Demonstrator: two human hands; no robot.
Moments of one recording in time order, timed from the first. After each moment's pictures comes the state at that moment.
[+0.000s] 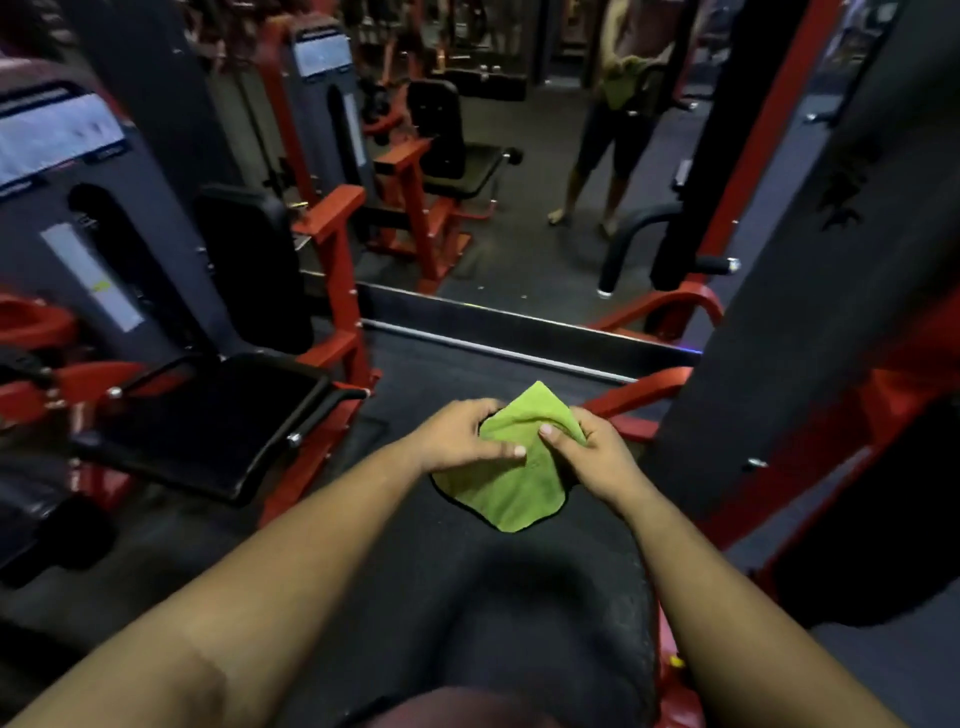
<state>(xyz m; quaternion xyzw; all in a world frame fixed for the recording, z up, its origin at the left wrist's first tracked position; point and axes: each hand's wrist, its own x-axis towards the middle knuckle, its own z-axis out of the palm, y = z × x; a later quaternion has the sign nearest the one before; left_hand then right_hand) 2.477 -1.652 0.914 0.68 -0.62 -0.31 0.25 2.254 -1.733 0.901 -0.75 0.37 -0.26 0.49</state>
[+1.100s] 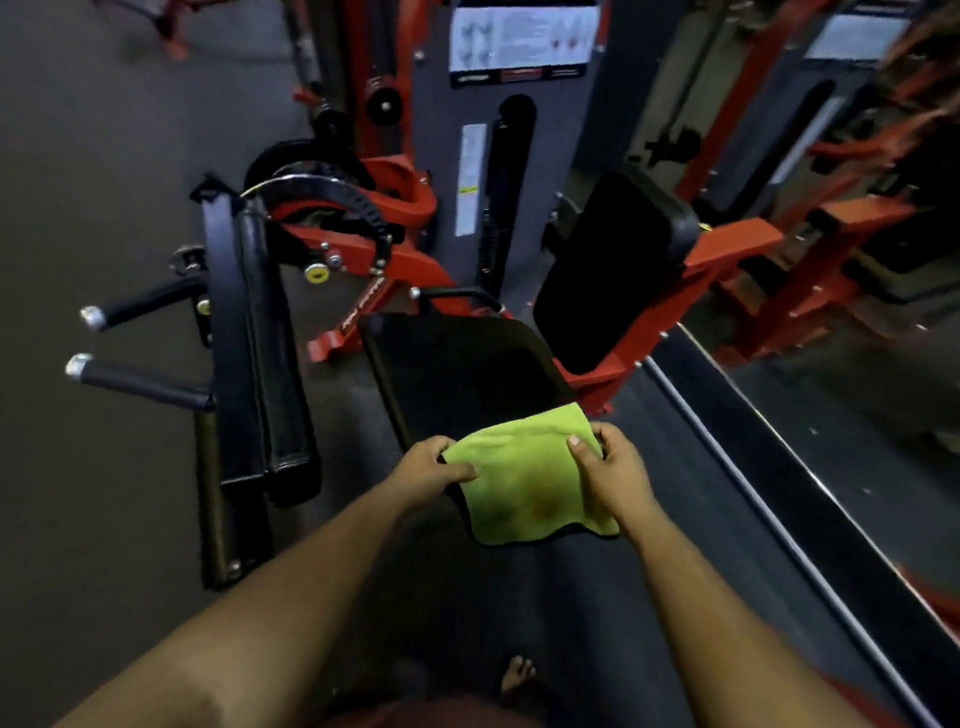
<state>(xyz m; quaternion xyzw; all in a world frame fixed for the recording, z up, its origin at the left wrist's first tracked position) 2.845 -1.504 0.777 0.80 0.00 -0.29 0.53 2.782 -1.773 0.825 -0.86 0.21 0.02 0.47</state>
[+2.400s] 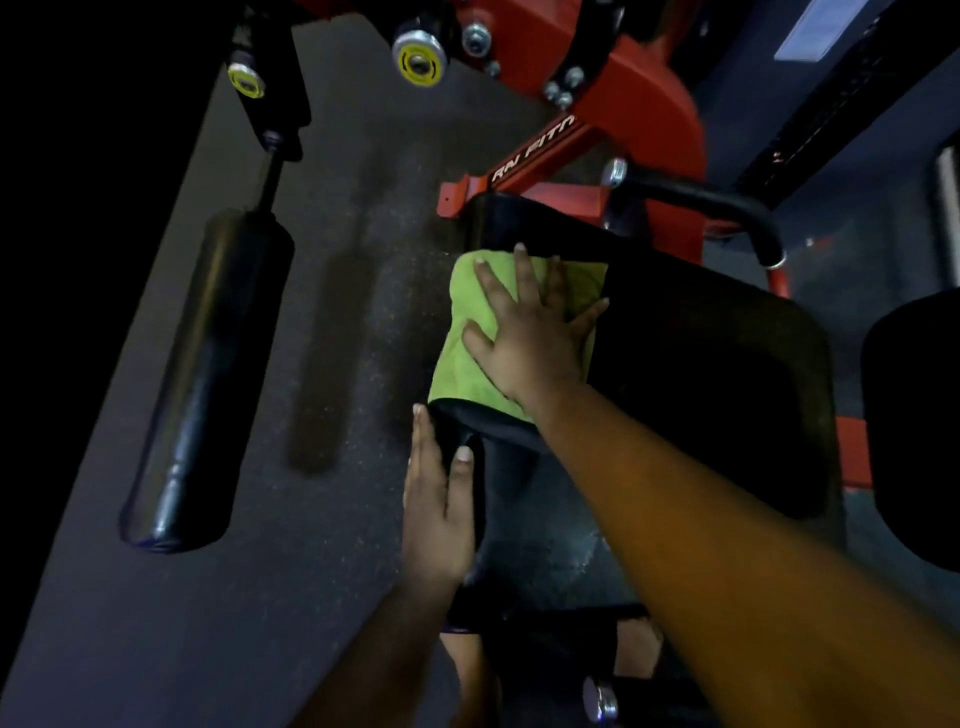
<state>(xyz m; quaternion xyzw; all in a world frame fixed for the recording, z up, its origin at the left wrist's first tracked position) 3.025 -1.532 0.491 0.77 0.34 0.02 0.53 3.232 -1.572 0.491 -0.96 -0.21 0.15 0.14</state>
